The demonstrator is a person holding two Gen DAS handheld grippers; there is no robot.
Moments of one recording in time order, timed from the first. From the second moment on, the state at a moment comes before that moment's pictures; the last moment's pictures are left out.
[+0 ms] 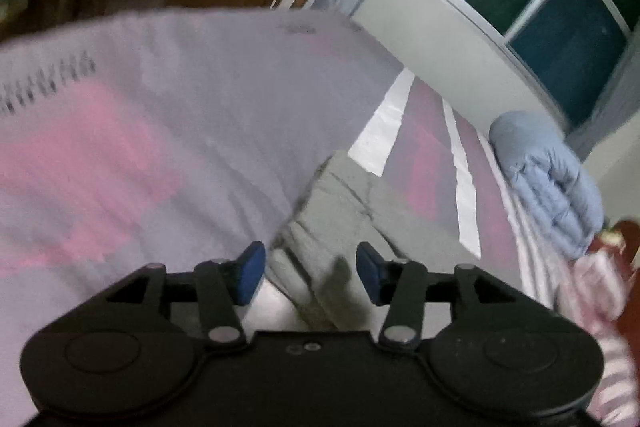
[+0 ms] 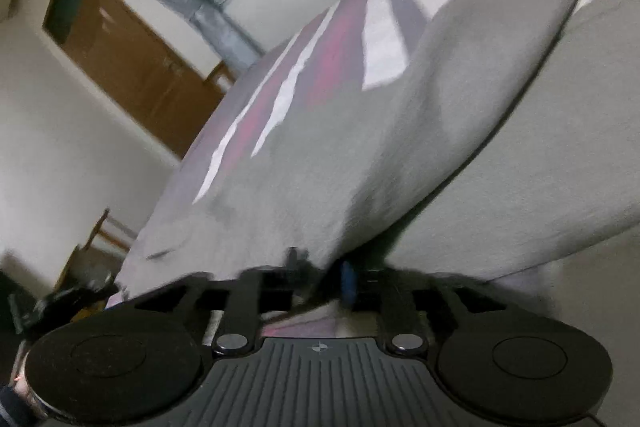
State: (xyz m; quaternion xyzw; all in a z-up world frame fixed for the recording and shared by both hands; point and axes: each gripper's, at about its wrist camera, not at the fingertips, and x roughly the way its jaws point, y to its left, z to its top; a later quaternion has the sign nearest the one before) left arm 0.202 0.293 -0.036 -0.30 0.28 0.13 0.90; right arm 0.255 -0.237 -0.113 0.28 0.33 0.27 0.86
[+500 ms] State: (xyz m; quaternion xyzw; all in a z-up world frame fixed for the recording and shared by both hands) left arm 0.232 0.132 -0.074 -0.12 0.35 0.20 0.91; right arm 0.316 -0.230 -0.092 0.15 0.35 0.16 0.91
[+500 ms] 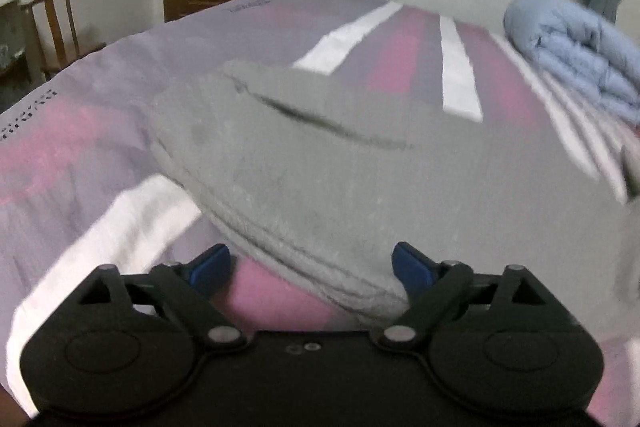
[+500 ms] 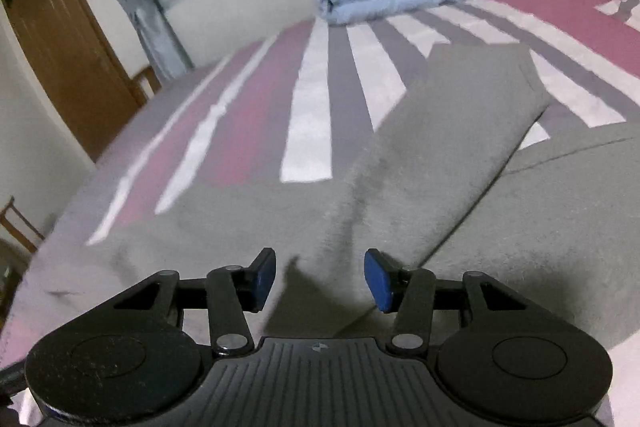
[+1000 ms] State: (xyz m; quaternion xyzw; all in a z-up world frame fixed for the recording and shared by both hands) left arm 0.207 0.134 -0.101 -0.14 0.29 0.19 0.93; right arm 0.262 -0.289 -0.091 0.15 0.29 0.16 0.93
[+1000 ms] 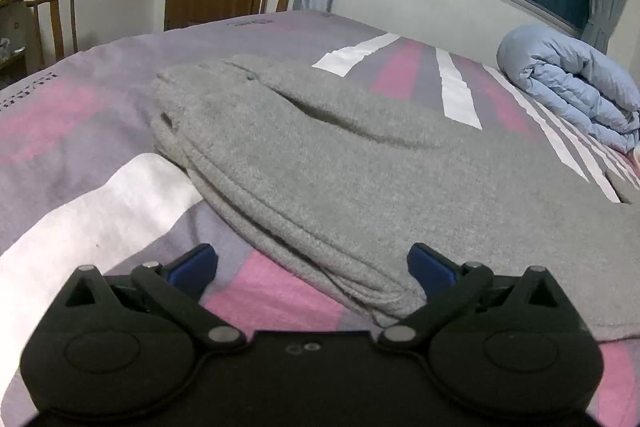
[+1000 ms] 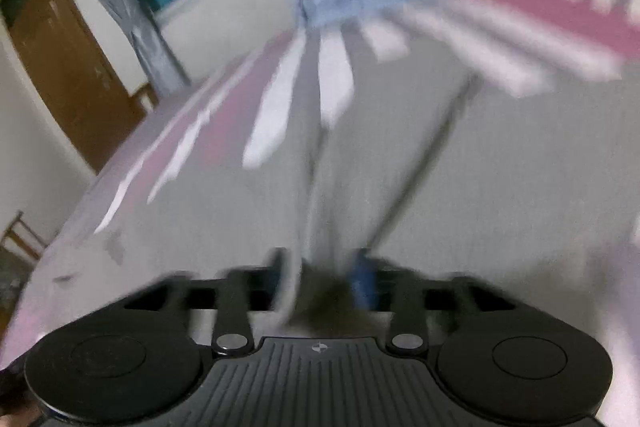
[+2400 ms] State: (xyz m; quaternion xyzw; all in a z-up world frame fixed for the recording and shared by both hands) left arm 0.208 0.139 -0.102 -0.15 0.28 0.19 0.93; right arm 0.353 -0.288 -0.113 -0.04 0.31 0.12 0.94
